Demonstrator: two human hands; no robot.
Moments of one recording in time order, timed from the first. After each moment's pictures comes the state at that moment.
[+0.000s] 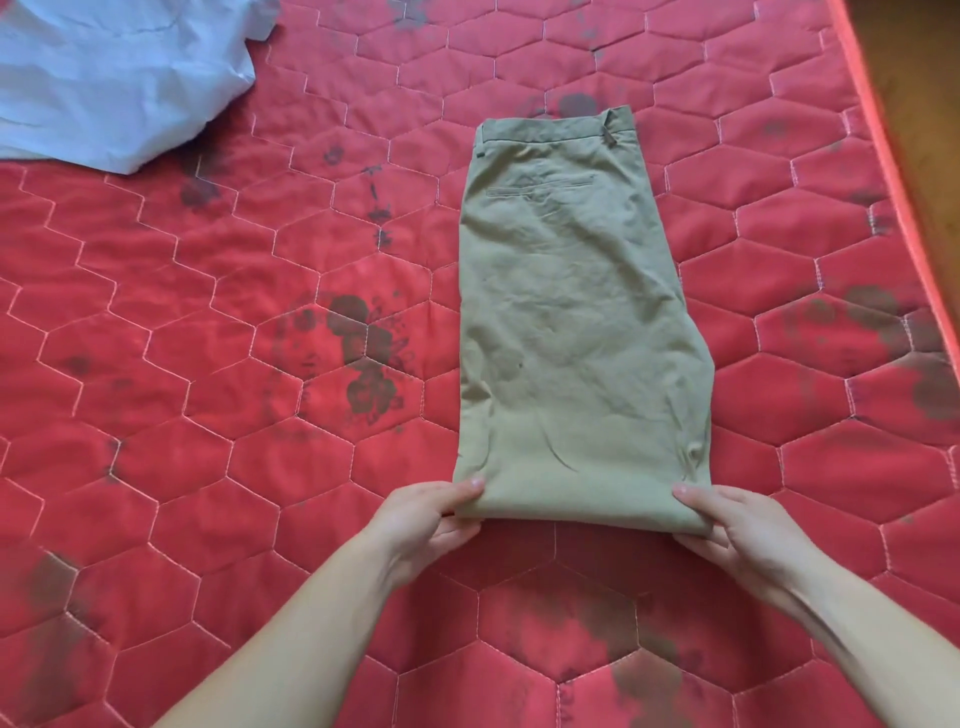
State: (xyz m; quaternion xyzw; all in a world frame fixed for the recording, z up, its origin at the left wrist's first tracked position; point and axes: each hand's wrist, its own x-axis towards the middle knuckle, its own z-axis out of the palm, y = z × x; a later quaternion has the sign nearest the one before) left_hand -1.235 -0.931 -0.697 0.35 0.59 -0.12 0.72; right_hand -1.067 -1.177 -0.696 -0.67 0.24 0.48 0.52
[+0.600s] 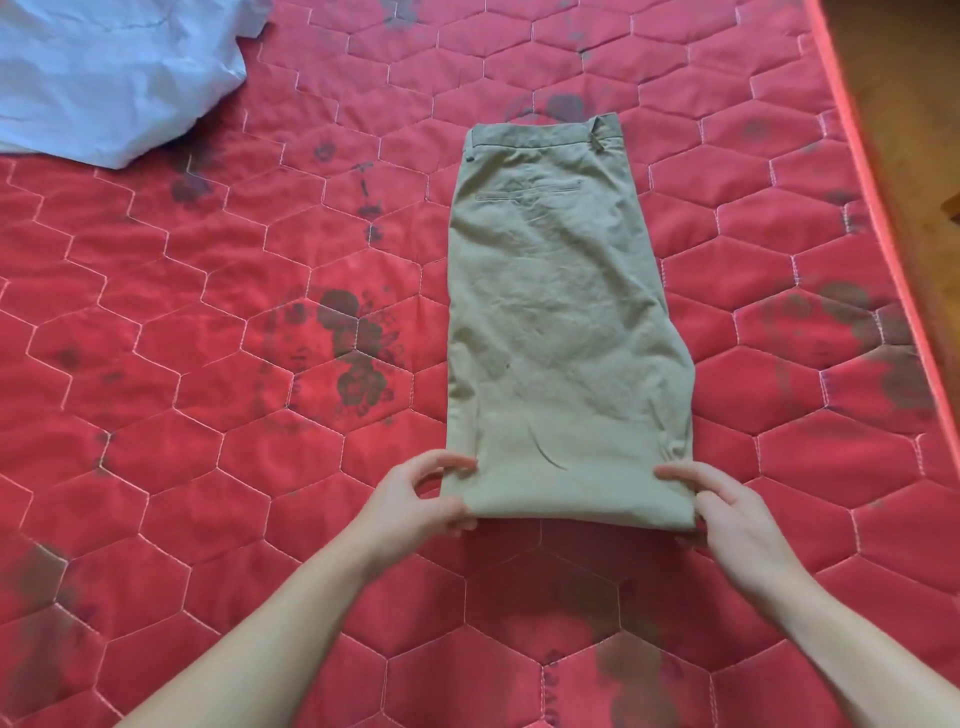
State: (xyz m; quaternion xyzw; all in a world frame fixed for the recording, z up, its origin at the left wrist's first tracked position) left_hand -1.248 -0.933 -0.676 0.60 0.40 -0.13 0.68; right_hand -1.084 -1.189 -0.687 -0.80 0.01 0.38 0.47
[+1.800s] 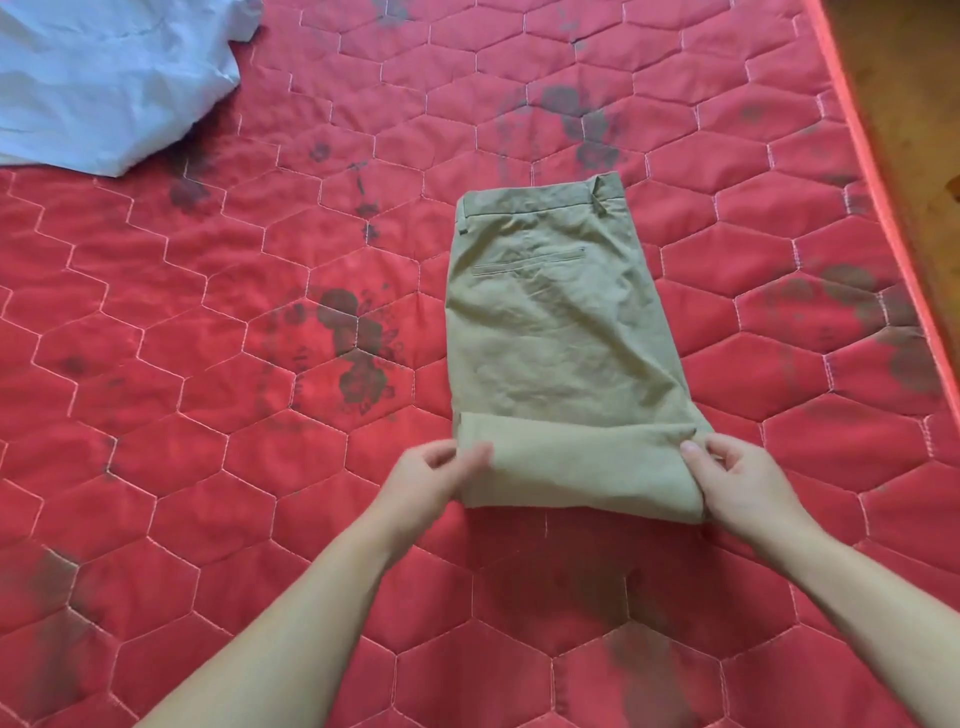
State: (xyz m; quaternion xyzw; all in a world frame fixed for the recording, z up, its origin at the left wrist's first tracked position) left_hand -1.231 -0.938 -0.671 0.59 0.43 -0.10 0.68; right_hand -1.059 -1.187 -0.701 -0.86 -0.08 0.31 0.39
